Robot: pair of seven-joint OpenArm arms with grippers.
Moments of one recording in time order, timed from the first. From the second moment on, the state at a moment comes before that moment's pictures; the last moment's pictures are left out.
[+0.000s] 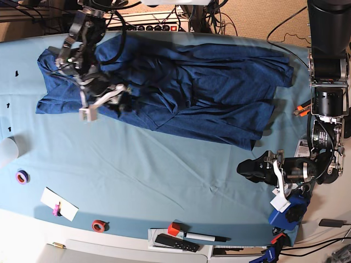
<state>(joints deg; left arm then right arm) -34.5 -24.4 5.7 57.9 -73.8 -43.5 74.8 -9.1 -0.7 22.8 97.8 30.7 28.7 -55.1</state>
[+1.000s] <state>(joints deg) -34.5 -24.4 5.7 57.9 -72.7 -43.5 74.7 -6.0 -0.9 10.9 97.9 10.3 23.4 -52.2</state>
